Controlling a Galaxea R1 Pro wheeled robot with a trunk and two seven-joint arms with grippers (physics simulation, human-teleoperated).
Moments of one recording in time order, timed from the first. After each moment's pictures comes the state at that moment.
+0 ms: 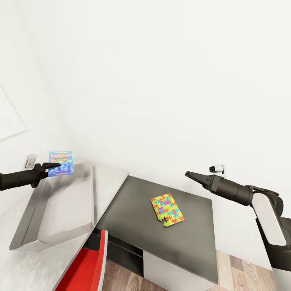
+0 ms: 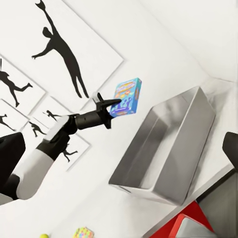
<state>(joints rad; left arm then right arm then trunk) -0.86 0.67 0.00 -0.85 1.38 1.04 -0.10 -0.52 -0.26 -0.12 -1.61 -0.86 1.04 0.82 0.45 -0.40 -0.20</state>
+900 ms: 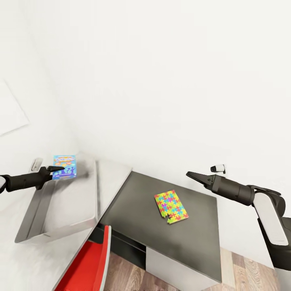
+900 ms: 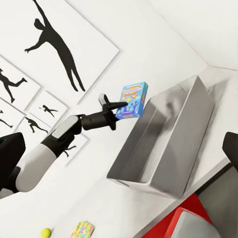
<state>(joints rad) -0.96 0.62 -0.02 -0.63 1.05 1.01 -0.37 -0.52 -0.27 -0.12 -1.61 -0.86 1.04 0.82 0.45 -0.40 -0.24</state>
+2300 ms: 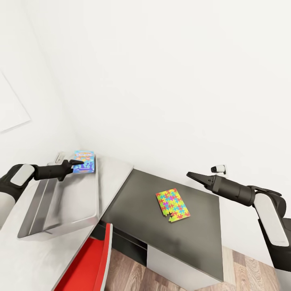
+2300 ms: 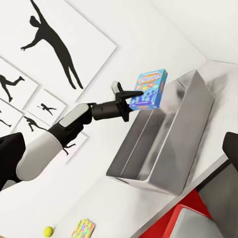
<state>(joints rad) -1.13 0.47 -0.10 -0.46 0.96 0.98 -0.38 -0.51 -0.27 -0.12 -1.61 -0.86 1.04 0.82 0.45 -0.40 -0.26</state>
